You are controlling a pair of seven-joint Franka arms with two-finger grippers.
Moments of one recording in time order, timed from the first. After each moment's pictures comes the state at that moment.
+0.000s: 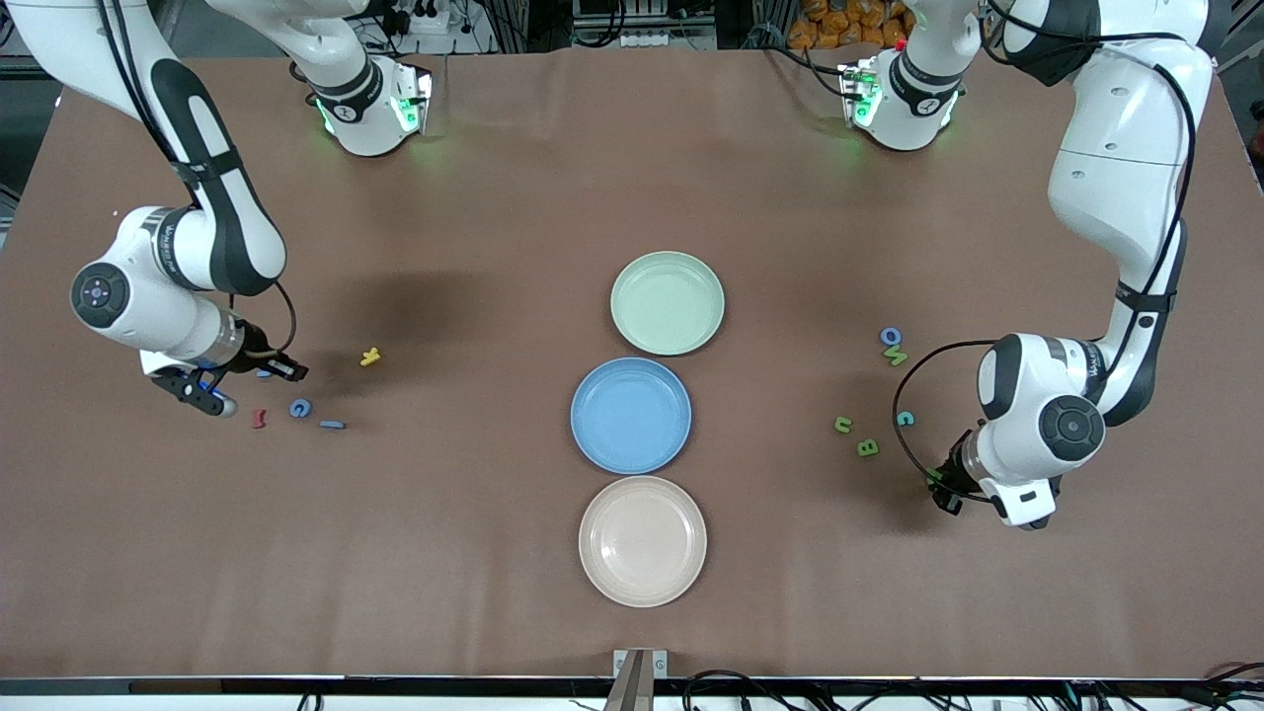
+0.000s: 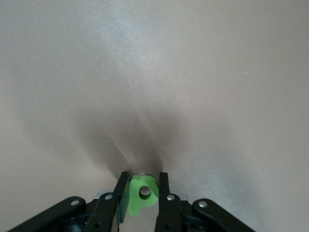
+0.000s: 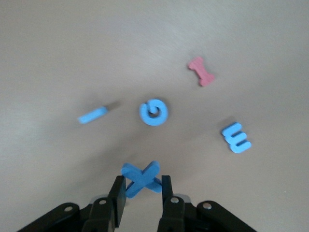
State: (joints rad) left arm 0.05 0.80 -0.16 -1.53 0.19 2.36 -1.27; right arm -0.01 0.29 -0.05 -2.14 0.07 2.35 0.35
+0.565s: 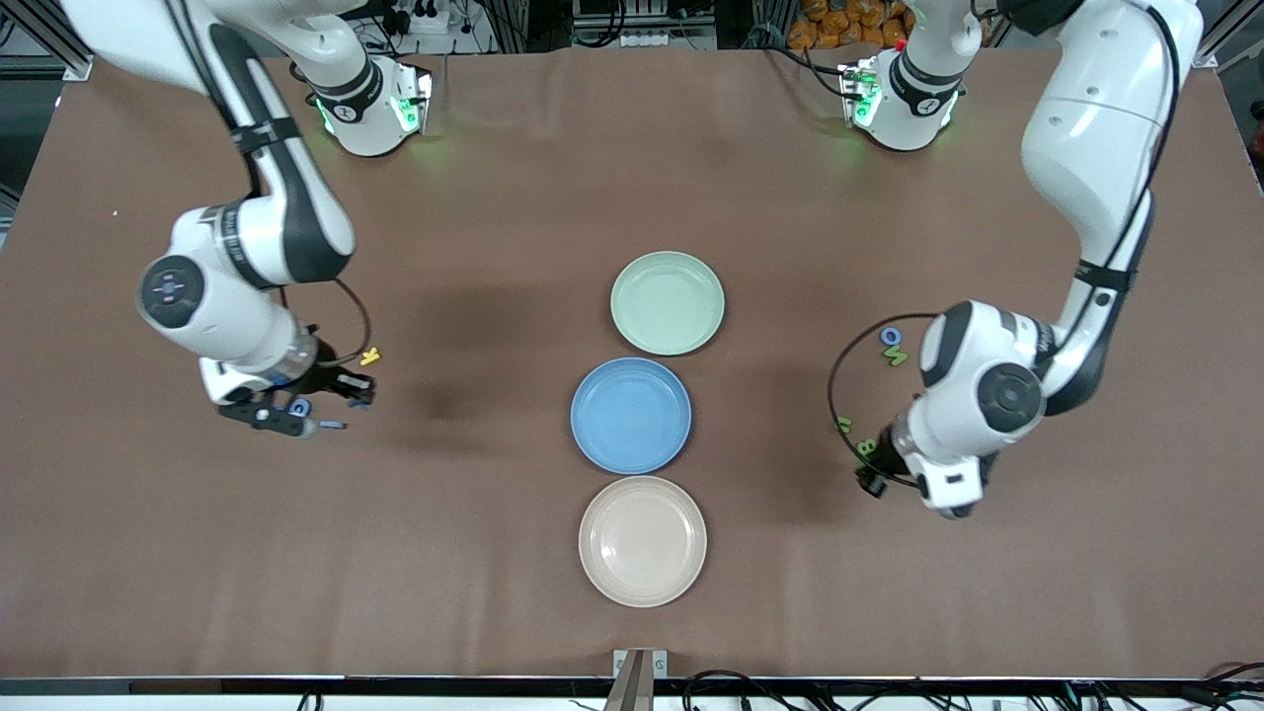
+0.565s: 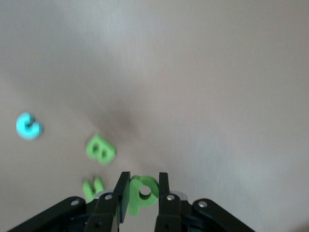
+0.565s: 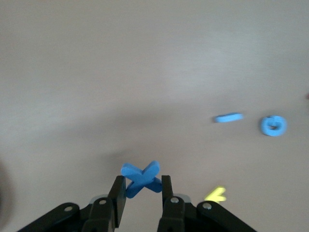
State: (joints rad) left arm 0.02 0.71 -0.34 -1.56 0.19 2.29 -1.30; right arm 0.15 0.30 0.04 -1.96 0.08 2.30 0.40
